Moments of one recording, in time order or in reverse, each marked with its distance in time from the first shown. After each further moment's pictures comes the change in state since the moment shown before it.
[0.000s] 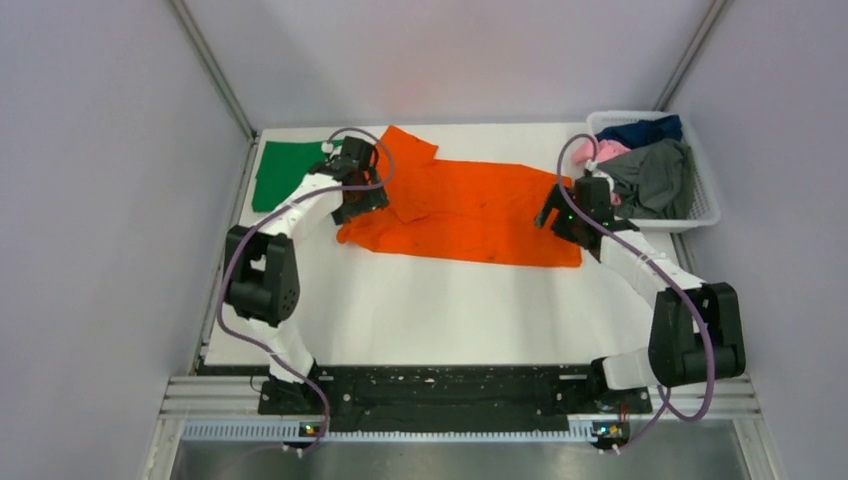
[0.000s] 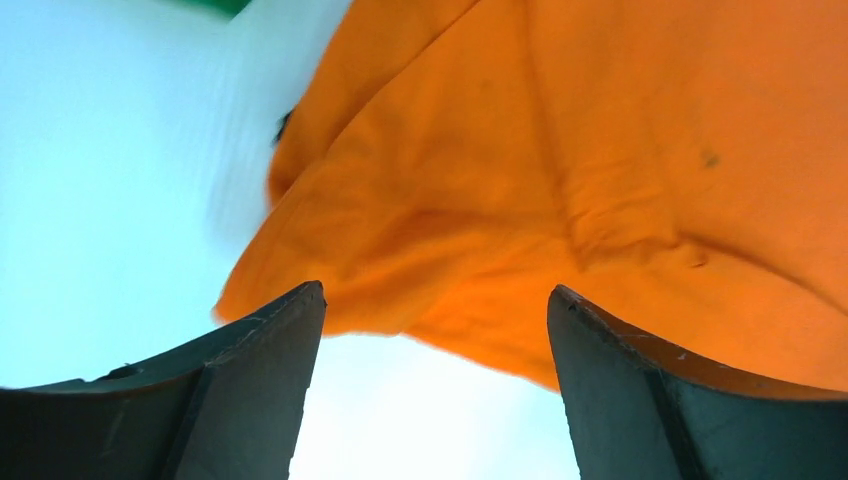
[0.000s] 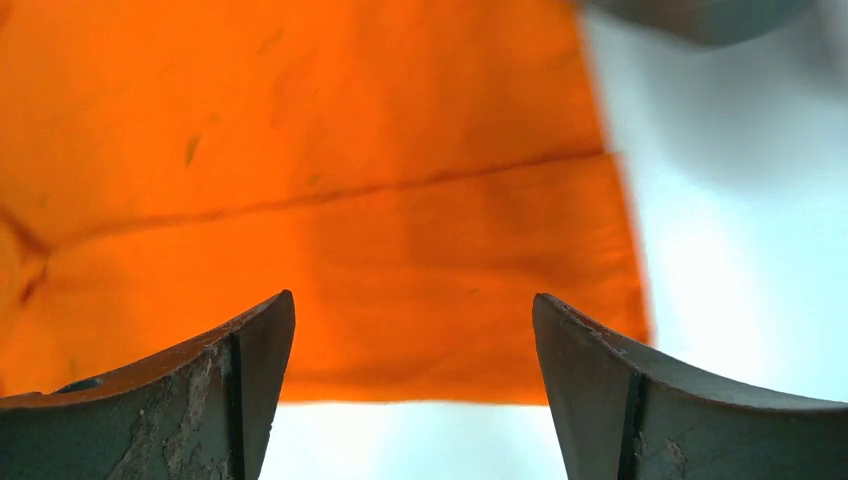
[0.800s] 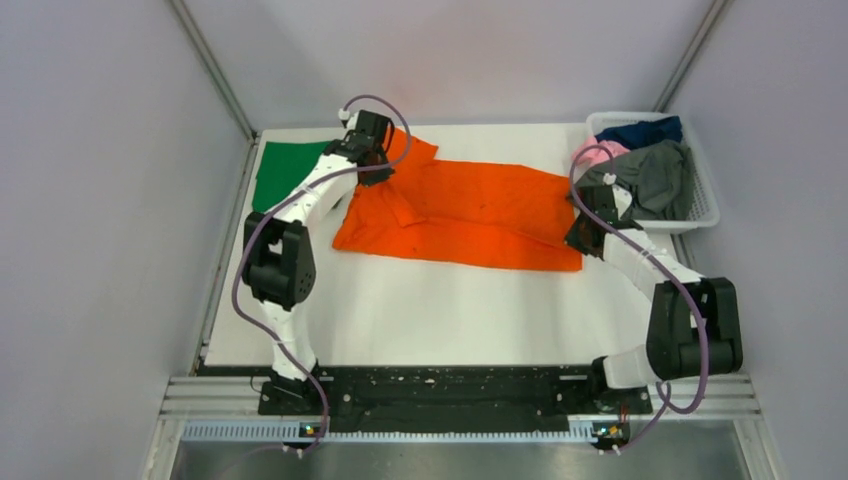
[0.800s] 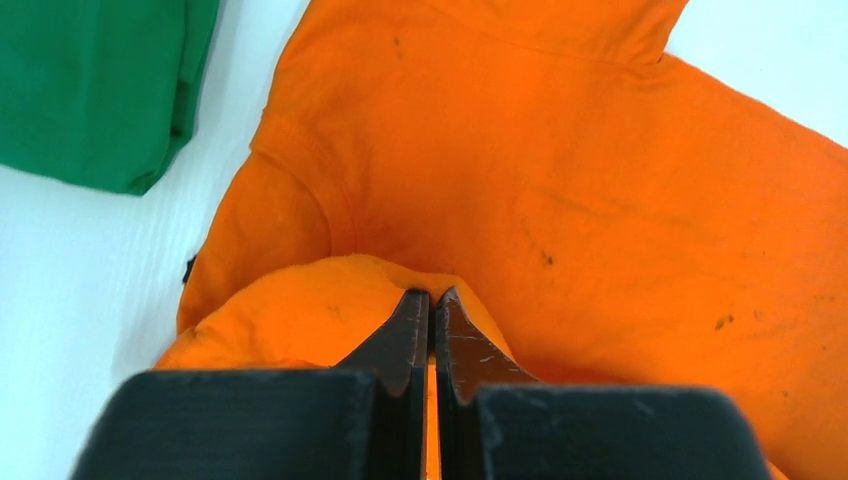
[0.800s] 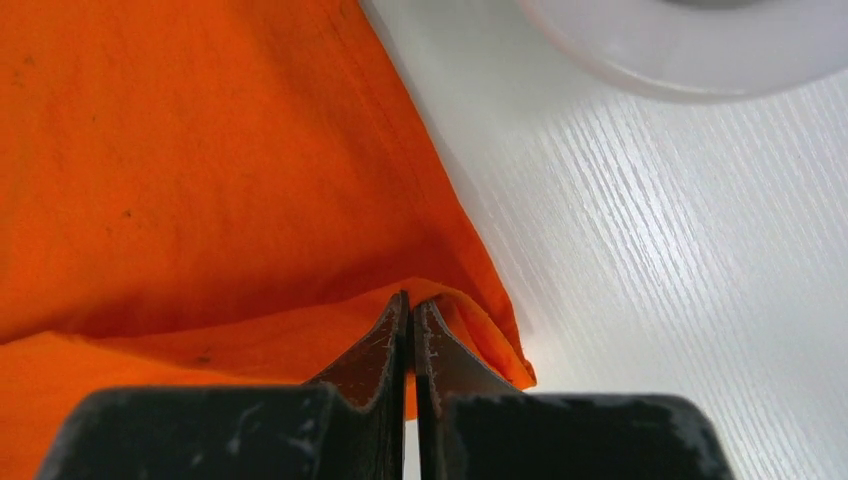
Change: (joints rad) left arm -0.047 0.058 0.164 0.077 -0.061 0.011; right arm -0.004 0.014 -0.032 -0.142 0.156 0.071
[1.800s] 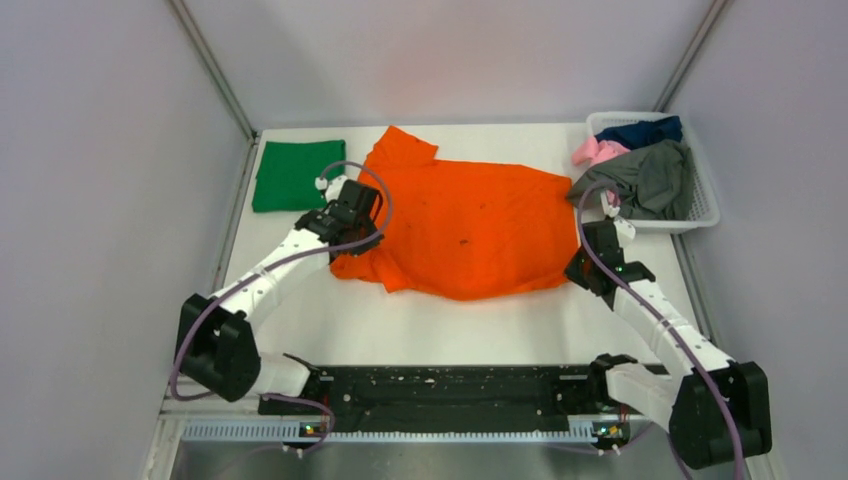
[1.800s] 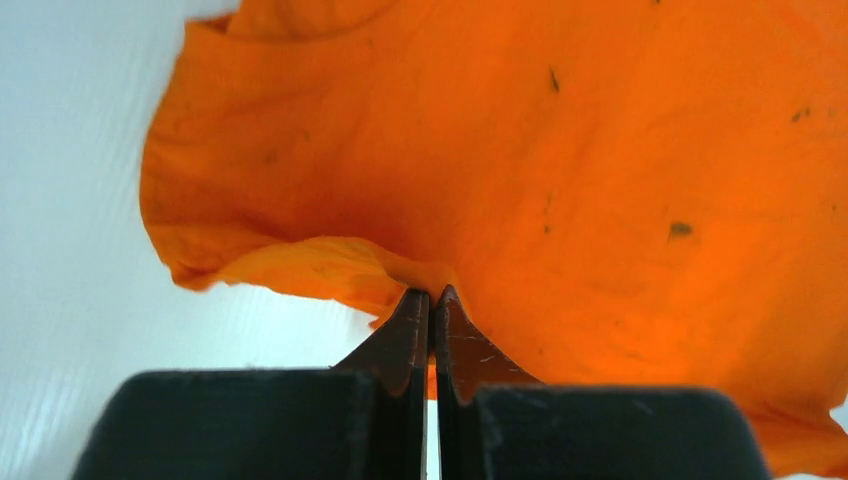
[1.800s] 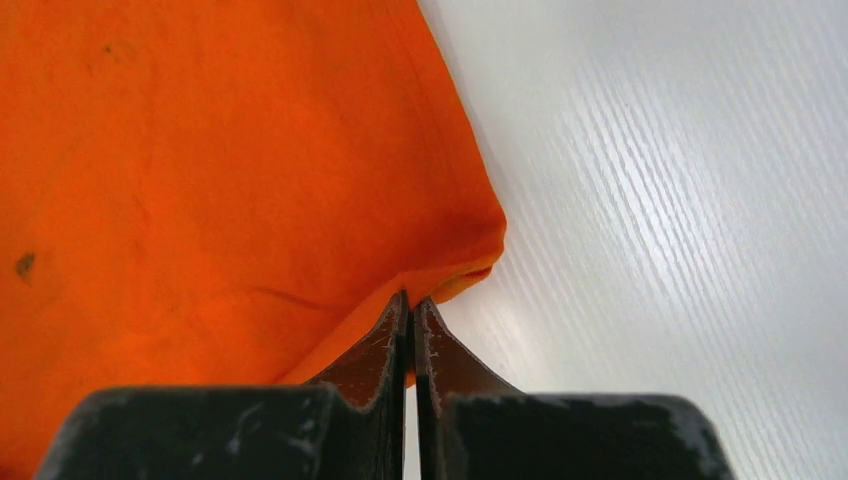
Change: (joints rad) left arm -0.153 -0.581 -0.658 -0.019 -0.016 -0.272; right arm 0.103 -0.397 -0.244 -0.127 0.005 0.085
